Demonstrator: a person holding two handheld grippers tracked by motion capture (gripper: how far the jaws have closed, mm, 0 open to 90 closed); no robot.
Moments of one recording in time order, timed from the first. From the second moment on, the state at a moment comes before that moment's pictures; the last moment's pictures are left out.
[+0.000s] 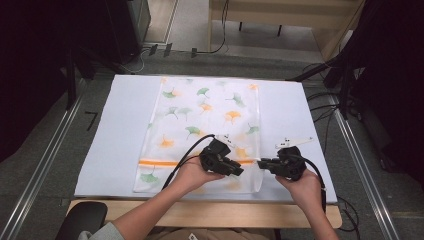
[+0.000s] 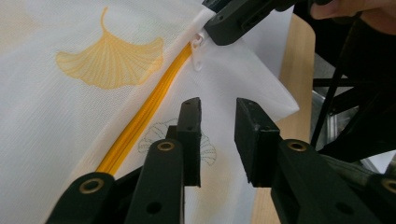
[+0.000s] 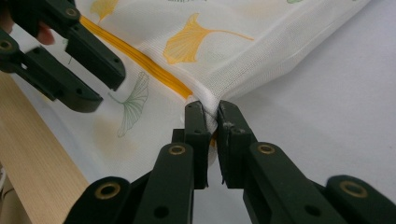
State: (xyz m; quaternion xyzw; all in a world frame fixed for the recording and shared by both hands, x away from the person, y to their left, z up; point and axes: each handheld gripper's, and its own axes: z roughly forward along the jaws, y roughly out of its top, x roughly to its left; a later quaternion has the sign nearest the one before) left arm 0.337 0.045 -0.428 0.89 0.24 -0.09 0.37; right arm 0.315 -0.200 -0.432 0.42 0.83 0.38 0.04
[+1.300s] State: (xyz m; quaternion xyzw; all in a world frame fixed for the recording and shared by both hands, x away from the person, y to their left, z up) left arm 0.342 0.019 -0.439 0.89 0.25 -0.08 0.38; right arm 0.309 -0.190 -0.424 0.37 0.84 0.40 0.03
